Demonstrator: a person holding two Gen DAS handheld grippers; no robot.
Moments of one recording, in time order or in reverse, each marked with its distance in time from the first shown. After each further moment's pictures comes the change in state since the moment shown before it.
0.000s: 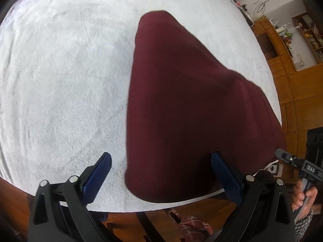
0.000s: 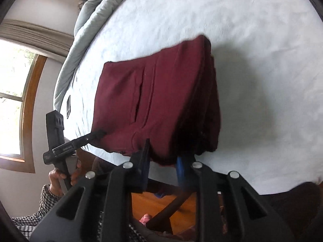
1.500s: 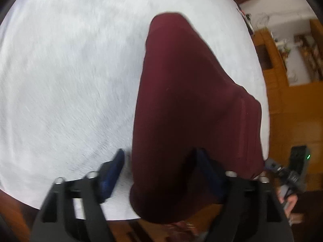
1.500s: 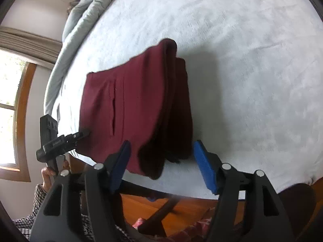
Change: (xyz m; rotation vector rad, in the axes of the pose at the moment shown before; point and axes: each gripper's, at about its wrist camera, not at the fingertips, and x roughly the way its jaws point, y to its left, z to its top) left arm 0.002 0.062 0.025 -0.064 0.037 -0.113; right arm -0.006 -0.035 0.002 0.058 -0.017 -0.030
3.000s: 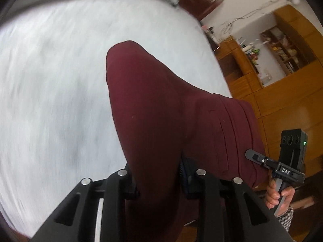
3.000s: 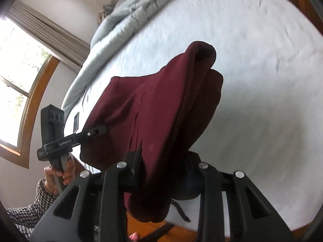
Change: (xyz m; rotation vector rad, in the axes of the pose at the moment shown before) left arm -0.096 -0.047 0.044 0.160 -0.214 -0.134; right arm -0.067 0.058 0.101 -0.225 -0.145 0.065
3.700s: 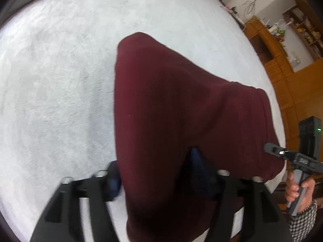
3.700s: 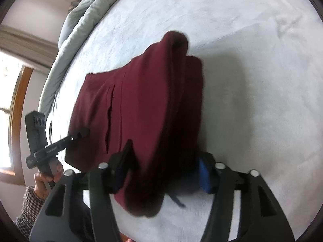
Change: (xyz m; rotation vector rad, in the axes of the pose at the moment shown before) left arm 0.113 0.025 0.025 0.021 0.142 0.245; right arm 0.103 -0.108 0.014 0.156 0.128 -0.082
